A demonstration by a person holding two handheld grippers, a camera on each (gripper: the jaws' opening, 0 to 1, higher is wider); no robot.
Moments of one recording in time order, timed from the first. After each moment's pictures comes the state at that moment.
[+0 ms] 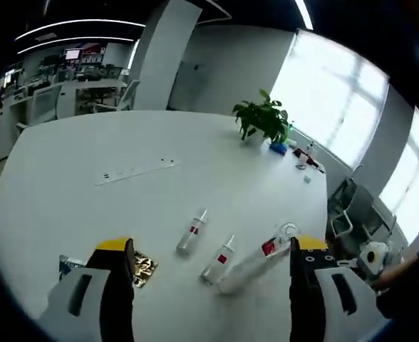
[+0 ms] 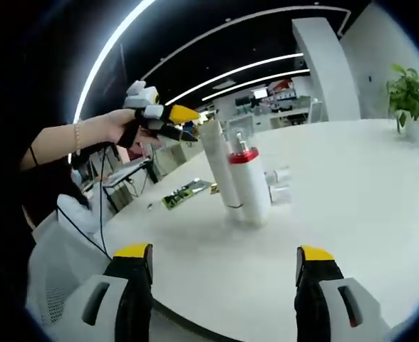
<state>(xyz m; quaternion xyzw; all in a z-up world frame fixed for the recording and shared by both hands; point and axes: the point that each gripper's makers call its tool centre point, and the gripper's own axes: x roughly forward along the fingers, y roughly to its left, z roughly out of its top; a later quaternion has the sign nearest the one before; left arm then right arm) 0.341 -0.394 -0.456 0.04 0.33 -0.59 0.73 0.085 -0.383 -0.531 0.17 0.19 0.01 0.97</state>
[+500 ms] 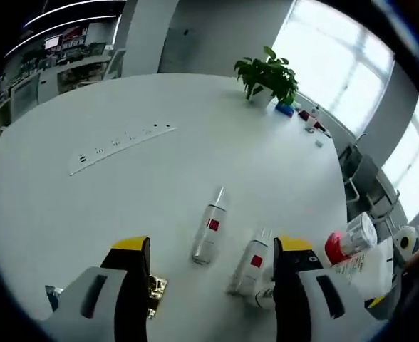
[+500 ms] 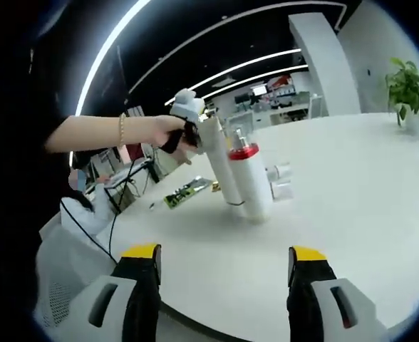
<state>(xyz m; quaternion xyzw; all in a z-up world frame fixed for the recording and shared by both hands) 0.348 -0.442 -0.547 0.16 0.39 -0.61 0.68 0.085 -0.381 -0.533 0.18 0.20 0.01 0.96</state>
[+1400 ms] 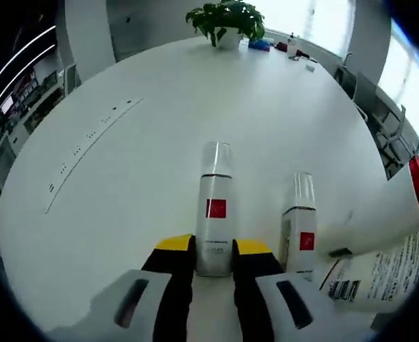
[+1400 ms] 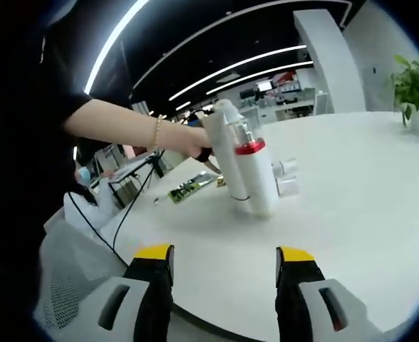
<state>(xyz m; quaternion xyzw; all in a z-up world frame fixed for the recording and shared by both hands) 0.349 -0.460 -0.610 0.32 0.33 -0.63 0.62 0.084 -0.373 -0.535 0.17 0.21 0.03 0.96</state>
